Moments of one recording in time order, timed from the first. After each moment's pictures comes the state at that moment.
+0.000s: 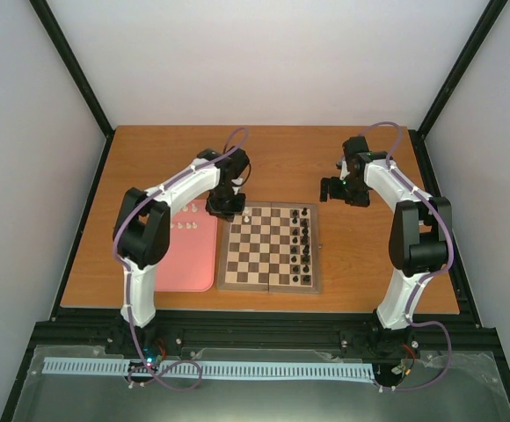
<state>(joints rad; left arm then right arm) -0.54 2.03 1.68 -1.17 0.09 -0.39 0.14 1.87 1.43 -0.87 -0.15 0.20</state>
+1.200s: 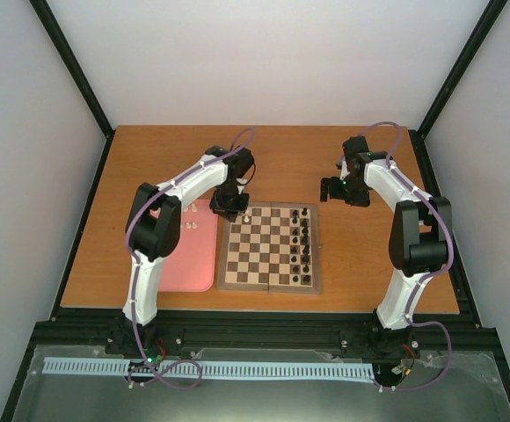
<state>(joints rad) -0.54 2.15 1.81 -1.25 0.09 -0.36 0.14 1.87 1.43 -0.87 -0.14 0.20</state>
